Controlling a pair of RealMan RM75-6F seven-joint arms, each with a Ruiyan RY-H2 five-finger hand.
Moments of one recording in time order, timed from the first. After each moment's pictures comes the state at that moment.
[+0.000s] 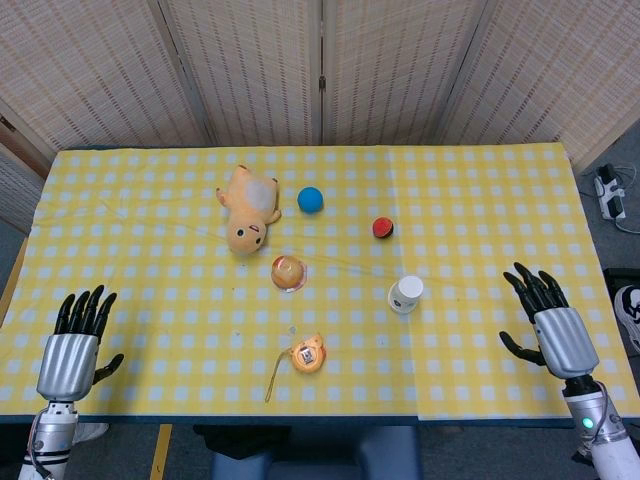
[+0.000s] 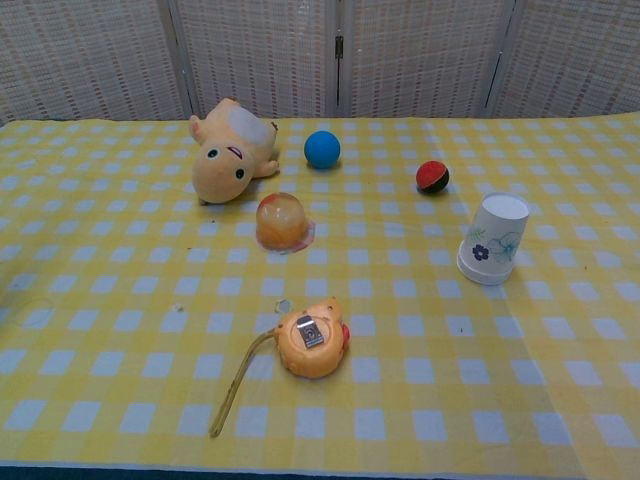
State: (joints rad) left arm -0.14 -1.38 -0.06 -1.47 1.54 1.53 0.31; right arm 0.19 -1.19 0.04 -1.50 -1.58 1.44 0.16
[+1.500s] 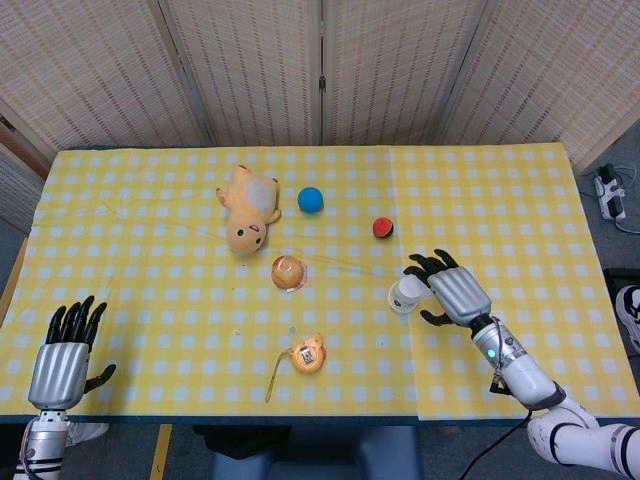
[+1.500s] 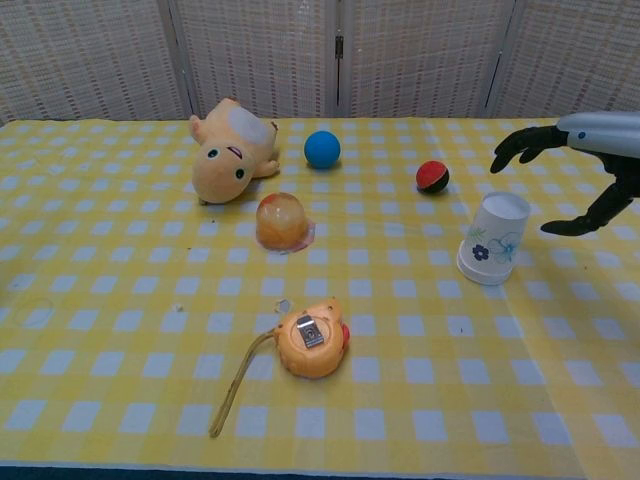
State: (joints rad) left arm -0.11 -1.37 -0.04 -1.48 1.49 1.51 0.27; right arm 0.57 -1.22 0.16 -1.66 -1.27 0.87 -0.16
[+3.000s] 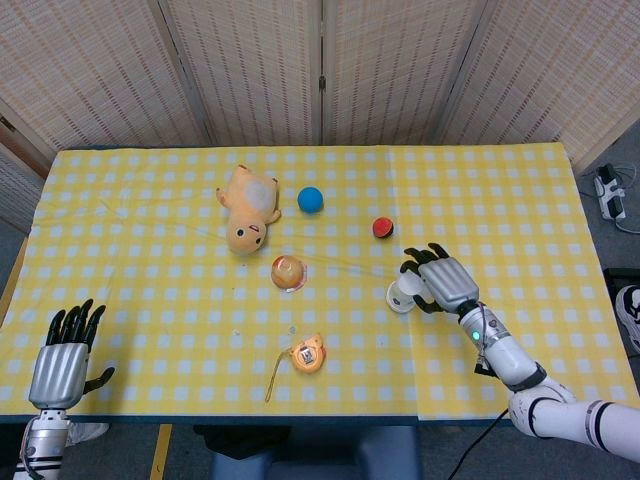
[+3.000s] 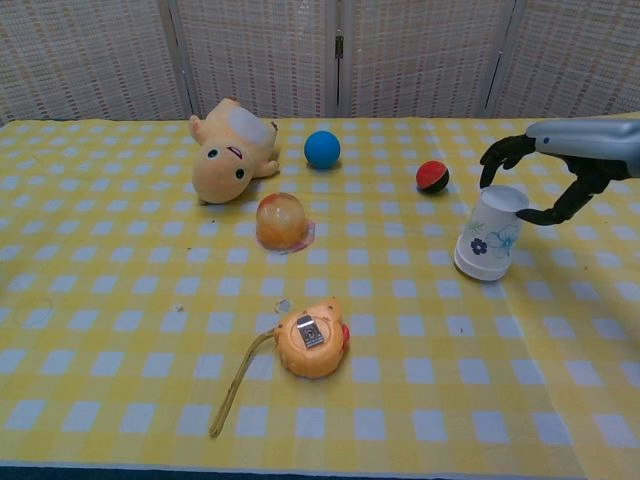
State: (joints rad) left arm -0.11 -1.36 -0.04 -1.48 1.44 1.46 0.28; right arm 0.69 -1.26 0.14 -1.60 -1.09 0.81 -0.23
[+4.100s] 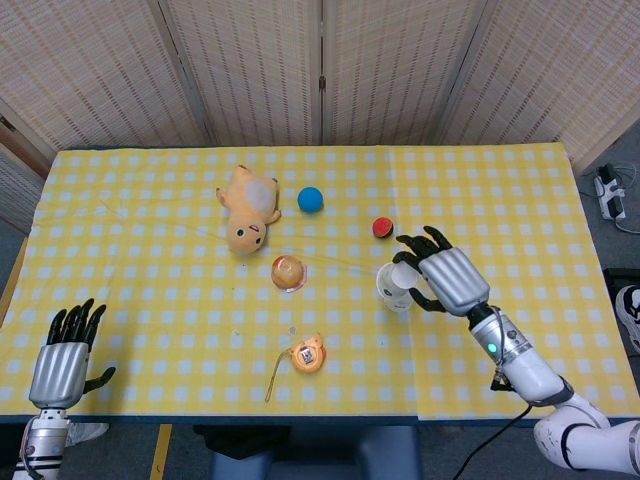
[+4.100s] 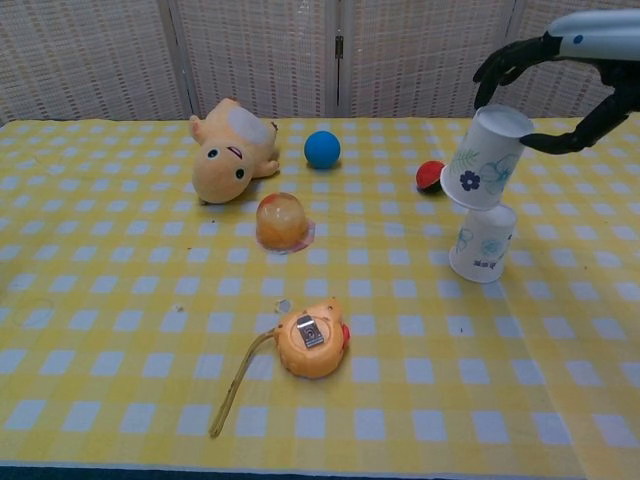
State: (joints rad) left arm -0.11 -1.36 -0.04 -1.49 1.44 1.45 0.26; right arm 0.66 -1.09 0.16 -1.85 -1.24 0.95 -0.22
